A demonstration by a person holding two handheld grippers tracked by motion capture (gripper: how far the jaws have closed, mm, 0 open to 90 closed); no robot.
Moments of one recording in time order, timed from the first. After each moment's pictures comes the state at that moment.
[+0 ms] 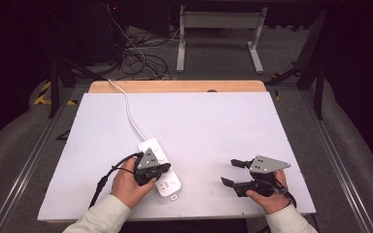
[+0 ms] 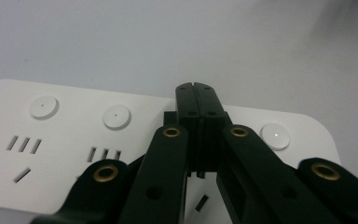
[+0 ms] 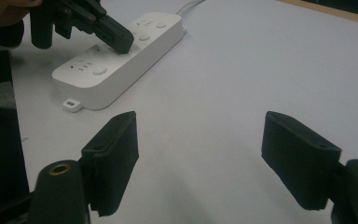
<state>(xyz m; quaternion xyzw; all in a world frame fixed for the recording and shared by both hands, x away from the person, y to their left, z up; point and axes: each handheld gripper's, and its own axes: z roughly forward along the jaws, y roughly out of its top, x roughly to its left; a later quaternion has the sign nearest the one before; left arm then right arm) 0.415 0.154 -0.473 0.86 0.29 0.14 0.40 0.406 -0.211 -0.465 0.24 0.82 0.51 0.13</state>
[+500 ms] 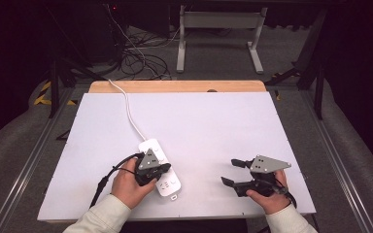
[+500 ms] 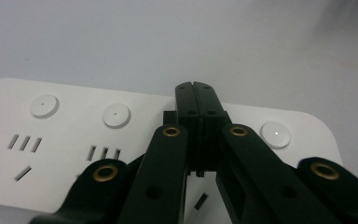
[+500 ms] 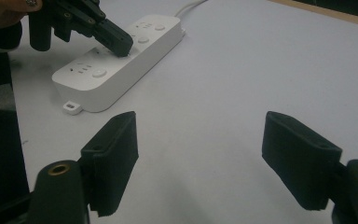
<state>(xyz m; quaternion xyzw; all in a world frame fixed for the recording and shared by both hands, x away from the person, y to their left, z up) 0.414 0.152 -0.473 0.86 0.29 0.15 0.39 0.406 -0.211 -0.463 0.25 0.81 0.51 0.14</state>
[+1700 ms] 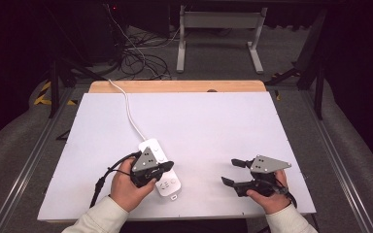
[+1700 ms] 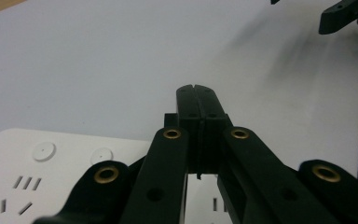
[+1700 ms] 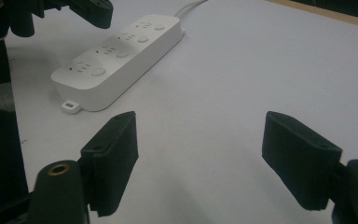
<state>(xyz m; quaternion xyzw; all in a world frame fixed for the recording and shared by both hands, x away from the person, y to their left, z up) 0.399 0.150 -0.445 0.84 0.26 0.15 0.45 0.406 -0.212 -0.463 0.24 0.81 0.51 0.14</state>
